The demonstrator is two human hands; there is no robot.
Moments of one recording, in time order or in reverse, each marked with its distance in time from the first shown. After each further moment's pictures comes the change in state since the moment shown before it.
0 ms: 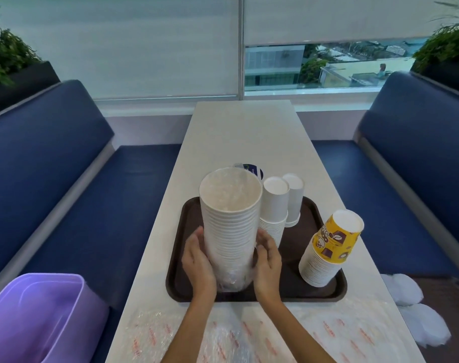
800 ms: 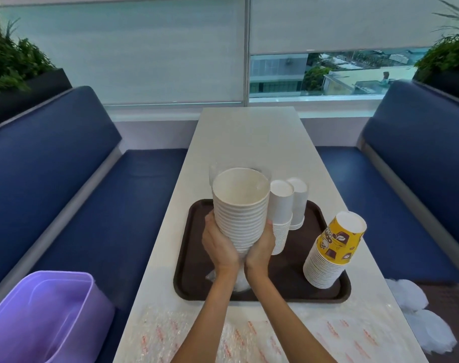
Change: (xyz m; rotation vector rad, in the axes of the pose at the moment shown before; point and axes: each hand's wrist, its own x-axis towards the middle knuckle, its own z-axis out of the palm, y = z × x) left_hand -0.019 0.036 0.031 -0.103 -0.087 0.211; right_hand 0.002 -0.045 0.046 0.253 0.155 -0.003
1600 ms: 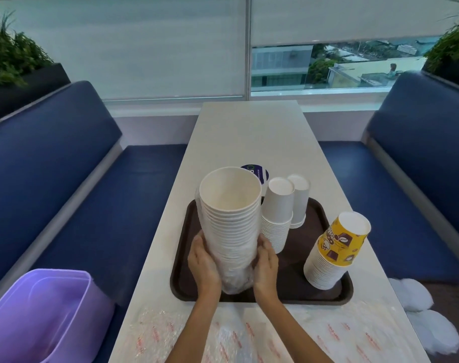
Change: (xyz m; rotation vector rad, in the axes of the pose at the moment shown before) left_hand 0.006 -0.034 -0.034 0.088 0.074 -0.196; right_hand 0.004 0.035 -0.046 -0.224 -0.128 0.143
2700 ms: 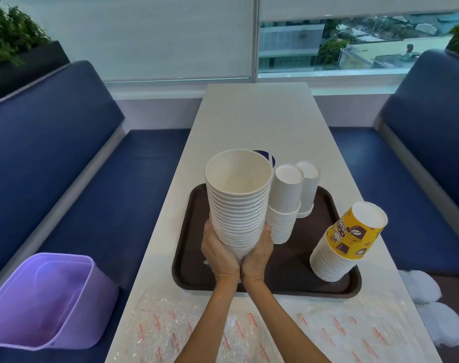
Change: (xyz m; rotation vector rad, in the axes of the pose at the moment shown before) left_hand -0.010 -0.007 0.021 -0.081 0.001 0.154; right_hand 0.004 0.009 0.033 0.117 0.143 -0.131
